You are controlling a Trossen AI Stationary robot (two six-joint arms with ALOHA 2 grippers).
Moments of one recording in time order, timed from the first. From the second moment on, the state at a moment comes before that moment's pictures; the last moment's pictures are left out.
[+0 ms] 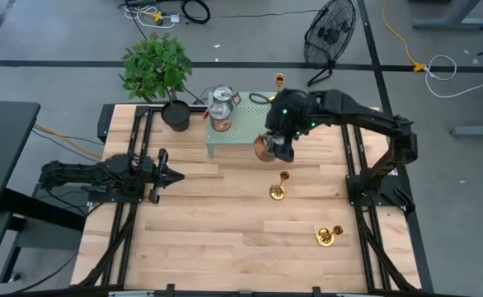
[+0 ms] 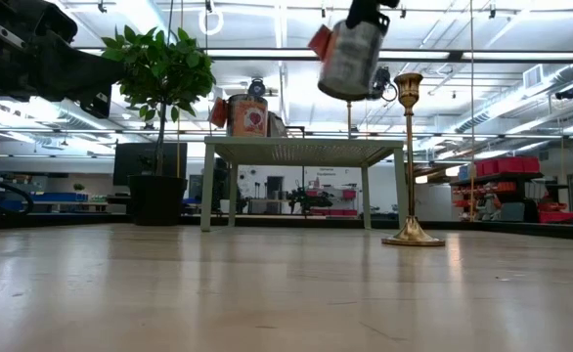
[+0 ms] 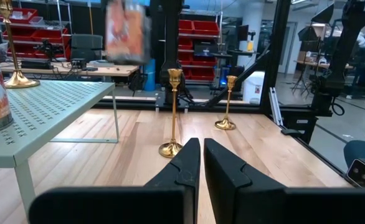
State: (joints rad) left arm -0.04 0.01 0.01 0.07 -0.01 -0.07; right arm -0.22 1.64 1.88 -1.25 -0.07 -0.04
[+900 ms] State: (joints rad) left arm -0.04 0.01 0.01 0.07 -0.01 -0.07; right arm -0.39 2.06 2.35 -1.44 0.05 -0.14
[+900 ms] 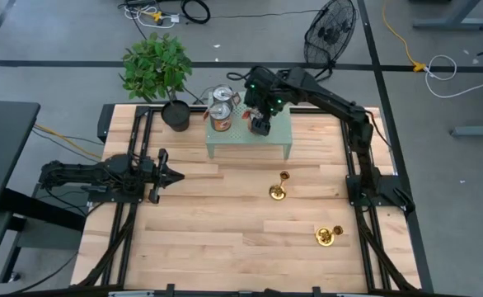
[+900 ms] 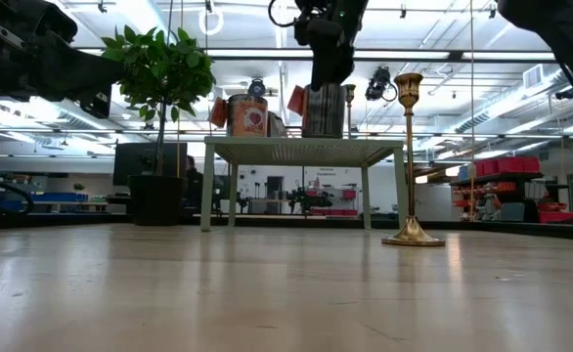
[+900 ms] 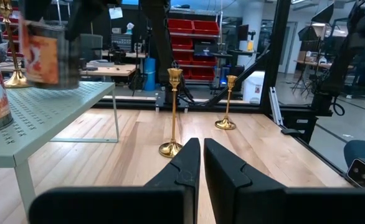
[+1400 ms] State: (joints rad) left arm -0.04 0.01 0.01 0.07 -0.01 -0.07; right arm -0.43 2.06 2.35 -1.35 0.03 -0.12
